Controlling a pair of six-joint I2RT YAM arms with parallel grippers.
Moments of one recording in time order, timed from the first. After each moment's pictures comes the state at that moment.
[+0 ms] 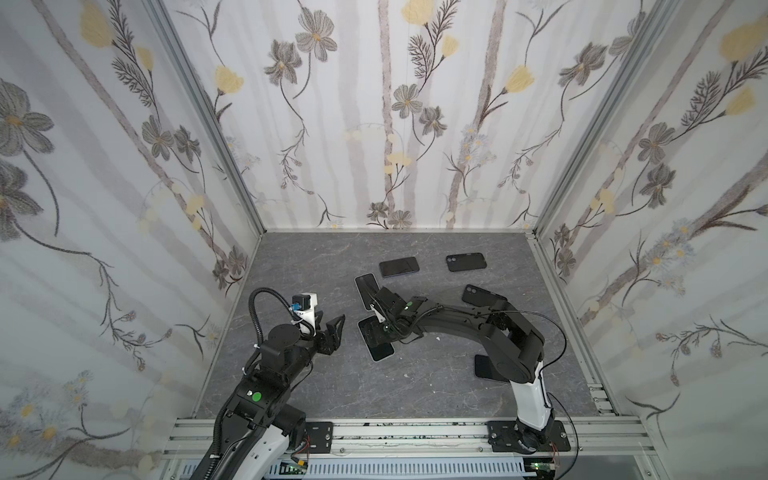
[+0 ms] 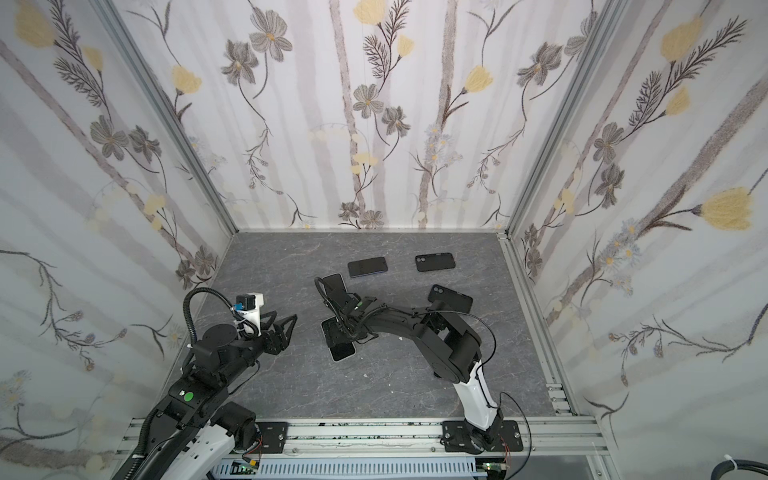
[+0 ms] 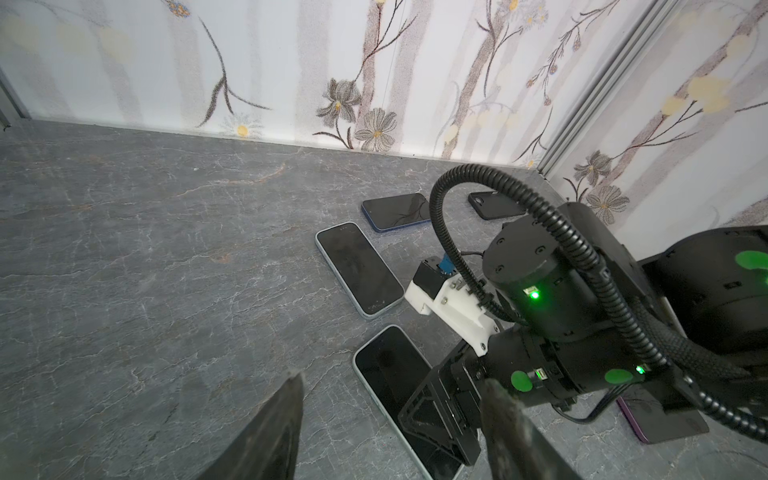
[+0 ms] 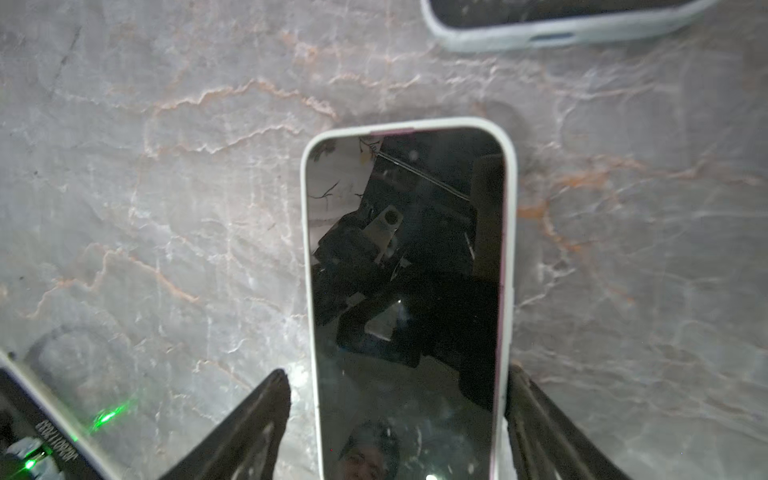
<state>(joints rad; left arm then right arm) -0.43 0.44 0.51 -0.39 0.02 -0.32 0.96 2.05 1.42 -0.49 -0.18 0.61</state>
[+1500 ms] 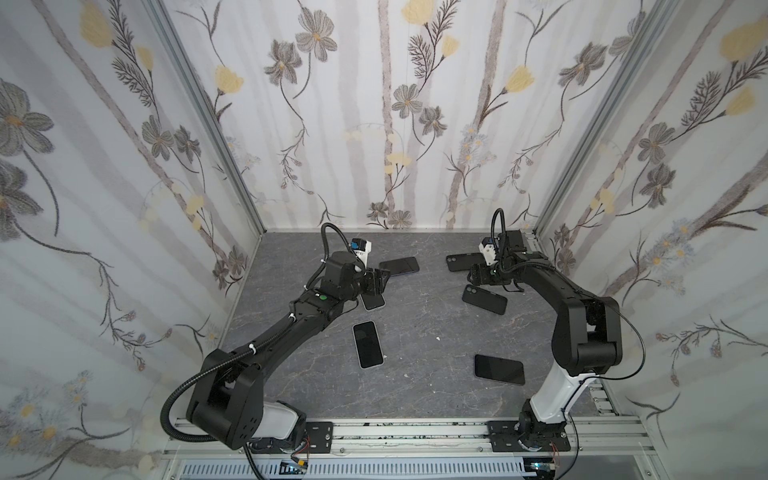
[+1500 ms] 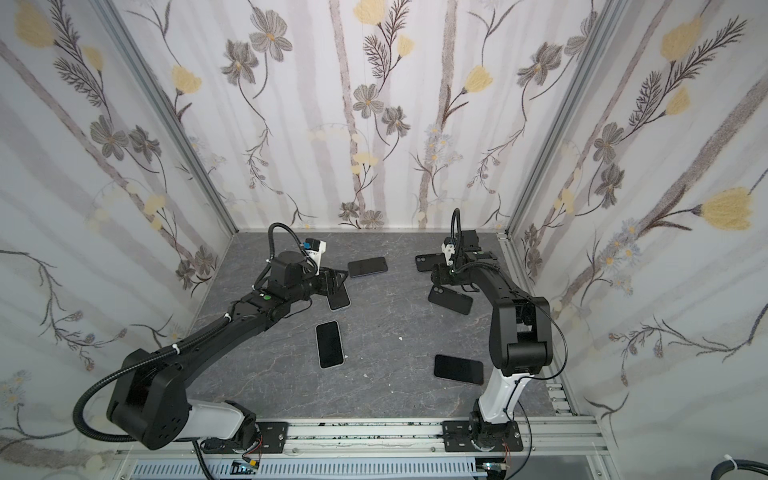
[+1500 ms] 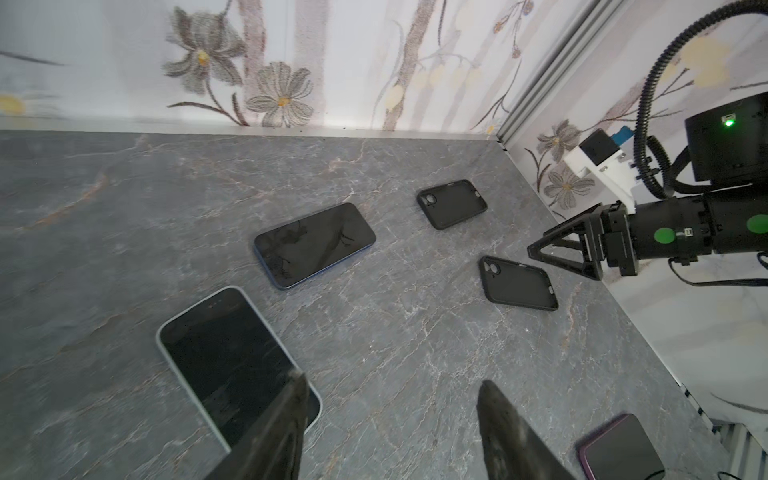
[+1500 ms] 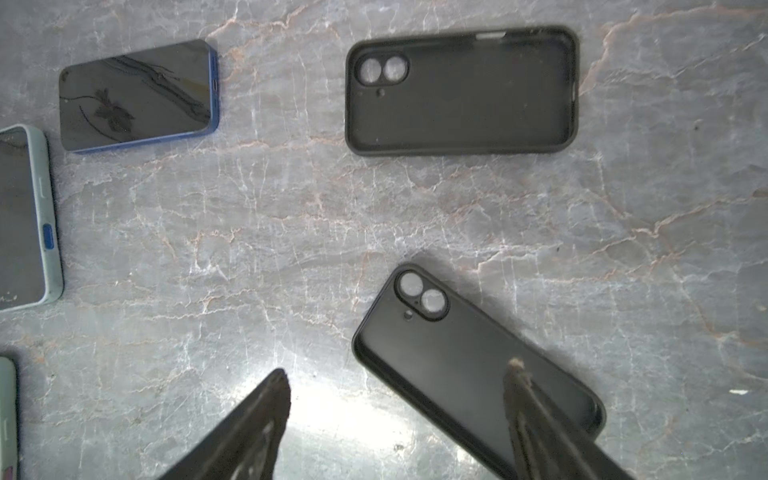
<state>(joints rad) -0.49 1.44 1.00 -0.01 0.23 -0.34 0.09 1.78 1.33 -0.61 -0.22 -0.01</state>
